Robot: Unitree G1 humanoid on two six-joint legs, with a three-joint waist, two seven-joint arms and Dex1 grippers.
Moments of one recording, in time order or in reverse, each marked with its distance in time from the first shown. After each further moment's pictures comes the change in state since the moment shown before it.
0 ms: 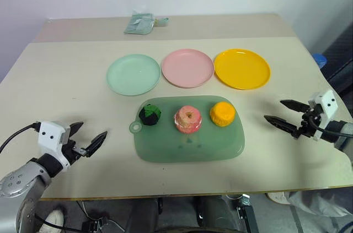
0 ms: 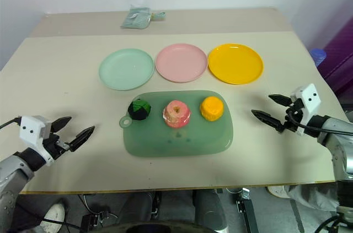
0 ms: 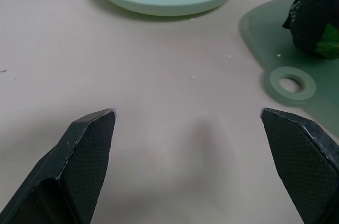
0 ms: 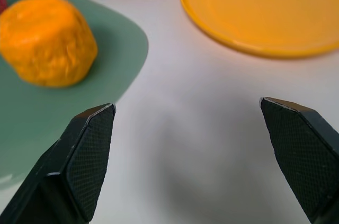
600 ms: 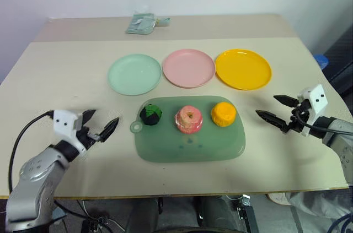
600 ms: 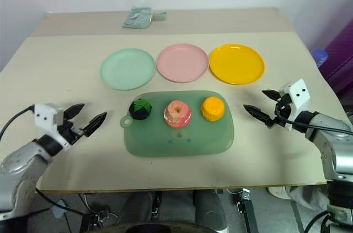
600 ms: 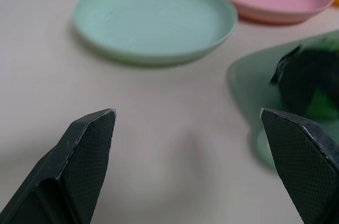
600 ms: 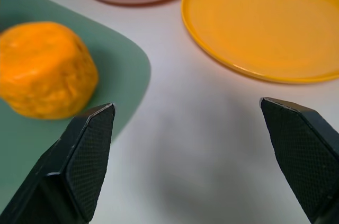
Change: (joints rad) left arm -0.222 -0.048 -0.126 0.065 -0.001 0.009 0.036; right arm 0.051 0.059 0.000 -0.196 0.004 0.105 -0.154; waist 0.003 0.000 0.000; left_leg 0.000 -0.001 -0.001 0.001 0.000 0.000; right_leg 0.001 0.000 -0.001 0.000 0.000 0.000
